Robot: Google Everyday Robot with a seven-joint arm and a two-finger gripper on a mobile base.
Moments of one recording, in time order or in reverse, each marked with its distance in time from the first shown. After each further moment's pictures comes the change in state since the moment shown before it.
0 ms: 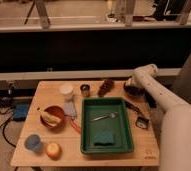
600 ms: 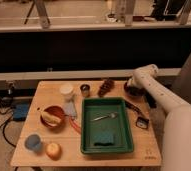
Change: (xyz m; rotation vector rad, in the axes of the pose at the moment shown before) arm -0.004 0.000 -0.003 0.010 0.007 0.009
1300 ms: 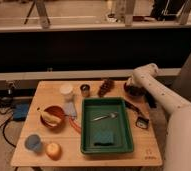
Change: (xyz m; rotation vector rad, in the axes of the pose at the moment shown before) arm 0.002 -0.008 -0.013 0.008 0.019 -0.027
